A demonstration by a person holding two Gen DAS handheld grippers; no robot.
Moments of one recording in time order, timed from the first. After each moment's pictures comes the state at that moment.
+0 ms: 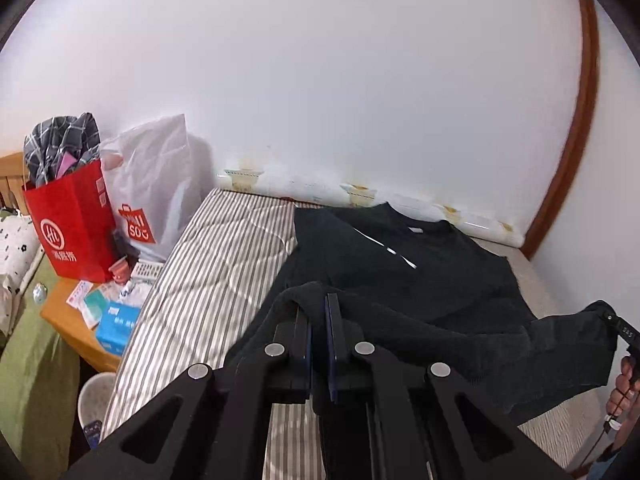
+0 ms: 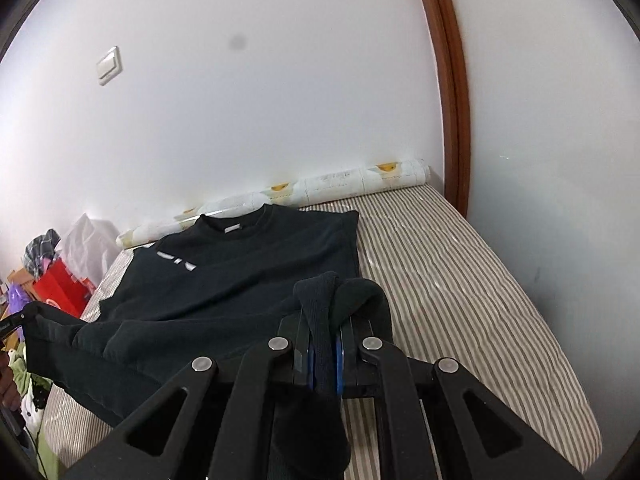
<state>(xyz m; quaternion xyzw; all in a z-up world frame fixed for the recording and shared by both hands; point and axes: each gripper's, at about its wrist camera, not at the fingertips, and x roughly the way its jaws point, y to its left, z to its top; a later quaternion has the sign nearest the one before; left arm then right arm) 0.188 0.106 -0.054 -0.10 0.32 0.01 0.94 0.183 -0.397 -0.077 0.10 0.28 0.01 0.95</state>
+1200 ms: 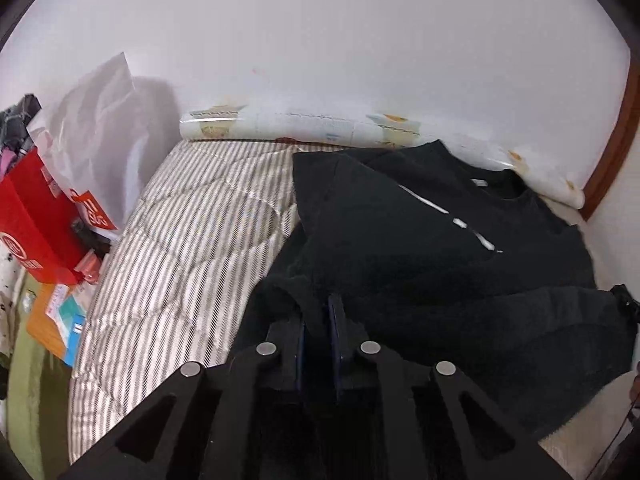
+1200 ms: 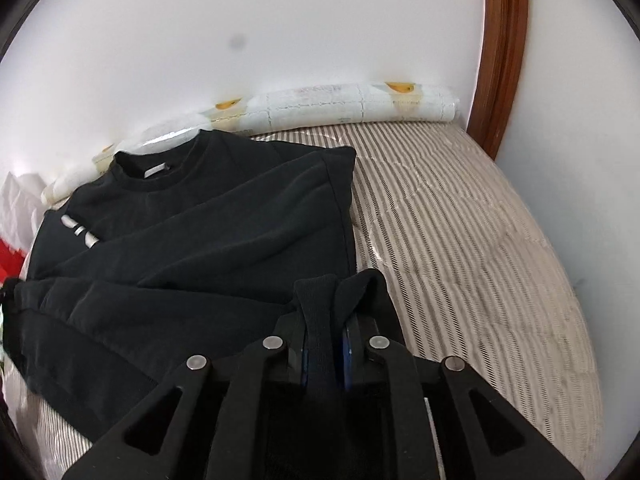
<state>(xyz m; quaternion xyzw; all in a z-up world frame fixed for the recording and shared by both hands) 0.326 0.097 -0.139 -0.06 0.42 0.02 0.90 0.341 -0.387 -0.160 0.05 0.42 -0.01 0.91</state>
